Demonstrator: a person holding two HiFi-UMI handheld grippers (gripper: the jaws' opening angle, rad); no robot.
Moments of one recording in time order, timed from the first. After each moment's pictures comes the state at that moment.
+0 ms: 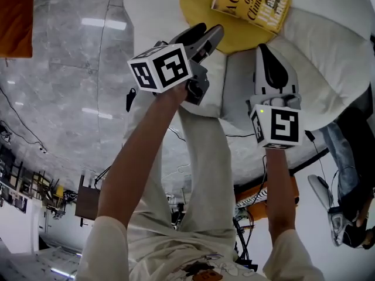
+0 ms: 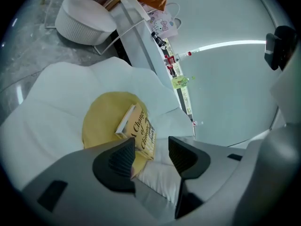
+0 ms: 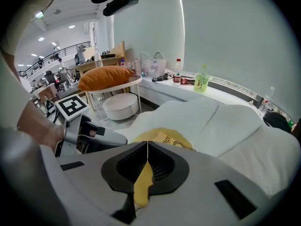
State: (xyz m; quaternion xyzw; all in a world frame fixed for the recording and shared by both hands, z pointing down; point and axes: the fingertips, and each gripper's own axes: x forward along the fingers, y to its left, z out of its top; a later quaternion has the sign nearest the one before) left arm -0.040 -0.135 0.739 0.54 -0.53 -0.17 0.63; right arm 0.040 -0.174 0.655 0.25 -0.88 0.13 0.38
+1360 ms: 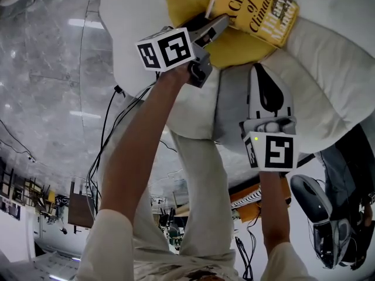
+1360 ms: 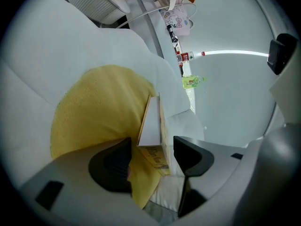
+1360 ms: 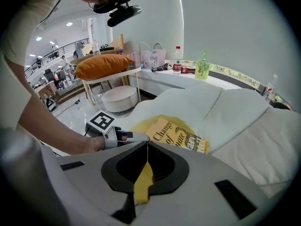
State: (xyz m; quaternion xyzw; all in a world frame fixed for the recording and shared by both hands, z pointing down) left arm -0.019 -0.190 0.870 0.55 -0.50 -0.24 0.62; right arm 0.055 -0.166 0.725 0.24 -0.87 0.14 0.40
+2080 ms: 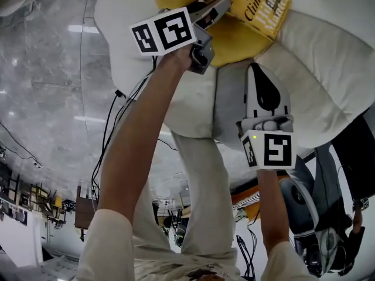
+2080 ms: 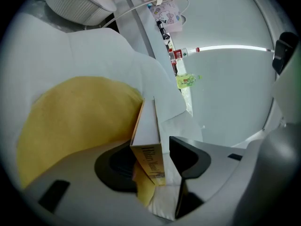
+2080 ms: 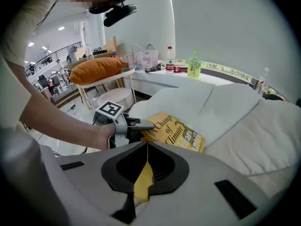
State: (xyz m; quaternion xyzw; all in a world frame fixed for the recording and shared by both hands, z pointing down) left arm -0.026 -0.237 0.846 0.58 -0.50 -0.22 0.60; right arm 0.074 -0.165 0.722 0.27 -0.86 0.16 0.39
